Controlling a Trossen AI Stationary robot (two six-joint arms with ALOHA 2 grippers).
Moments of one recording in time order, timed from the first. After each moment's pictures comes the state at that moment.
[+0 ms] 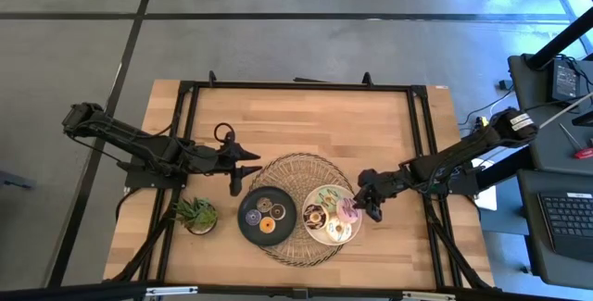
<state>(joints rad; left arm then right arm) -0.27 0.93 0.57 -0.06 -0.46 -0.34 0.37 1.19 0.37 0.05 0.01 0.73</state>
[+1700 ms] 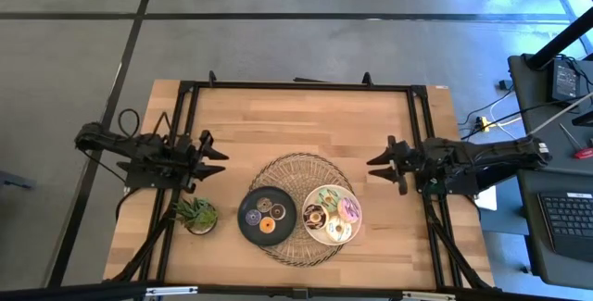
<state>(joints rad) -0.27 0.11 0.13 0.15 -0.18 -0.19 0.10 0.33 0.19 -0.10 0.00 0.28</state>
